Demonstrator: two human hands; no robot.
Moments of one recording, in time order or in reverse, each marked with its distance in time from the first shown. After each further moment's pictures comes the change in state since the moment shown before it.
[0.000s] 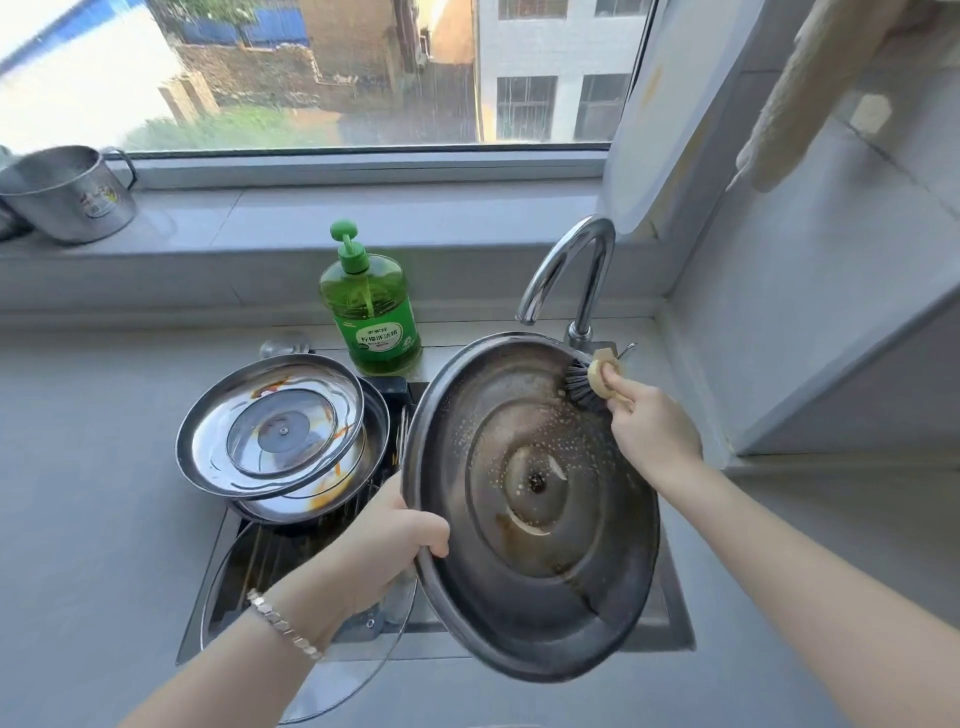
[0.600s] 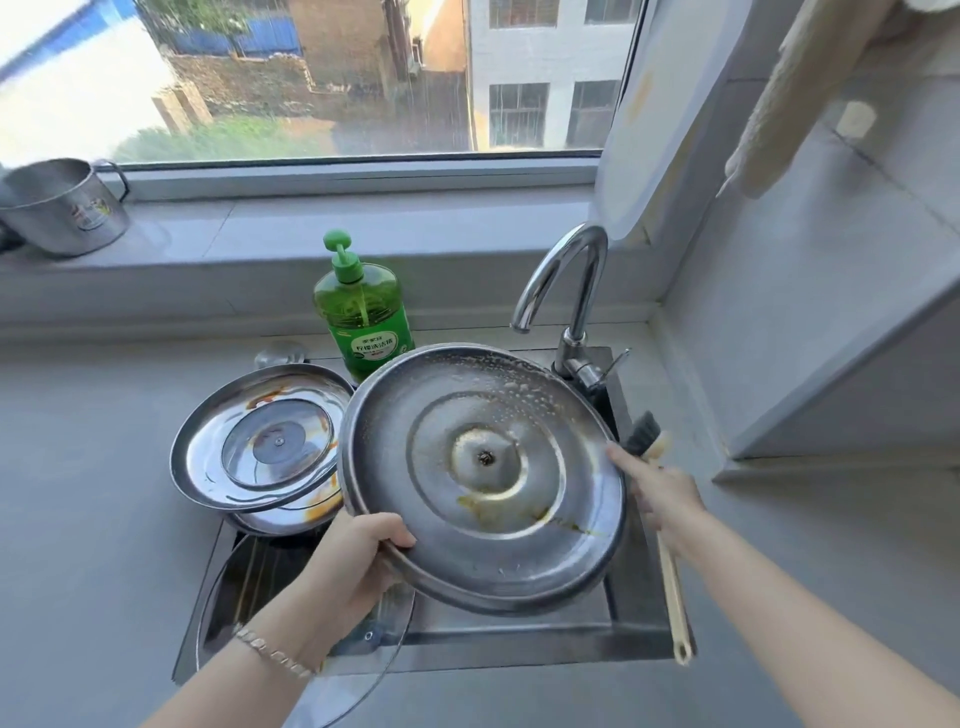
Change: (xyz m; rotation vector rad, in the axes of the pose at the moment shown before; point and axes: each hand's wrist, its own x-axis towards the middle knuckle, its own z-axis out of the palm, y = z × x) left_hand 0.003 -0.016 -0.014 -0.409 0.188 -0.061; right_hand -0.025 0.044 0.025 0.747 -0.156 0.634
